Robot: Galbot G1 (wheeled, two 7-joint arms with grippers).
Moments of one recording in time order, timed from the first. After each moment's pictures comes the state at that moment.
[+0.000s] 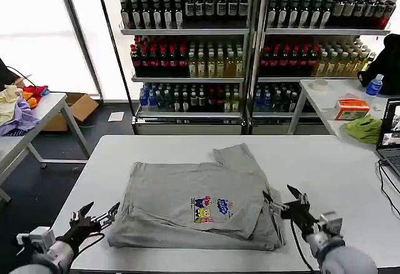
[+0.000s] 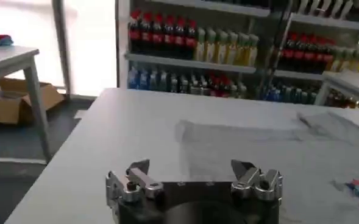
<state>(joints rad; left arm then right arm) 1.50 -1.10 -0.79 -2.06 -0.61 0.55 0.13 -1.21 1.06 0.51 1.93 0.50 -0.49 -0.13</state>
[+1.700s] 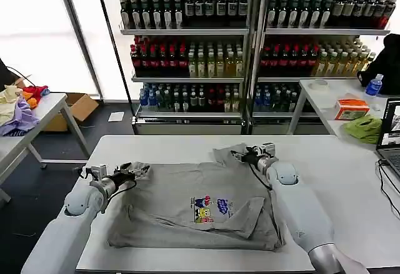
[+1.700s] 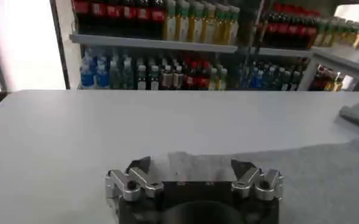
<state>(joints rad) 0.79 -1.05 -0.32 -1.31 -0.55 0.49 0.26 -0.49 1.31 0.20 1.00 0.35 -0.44 -0.30</state>
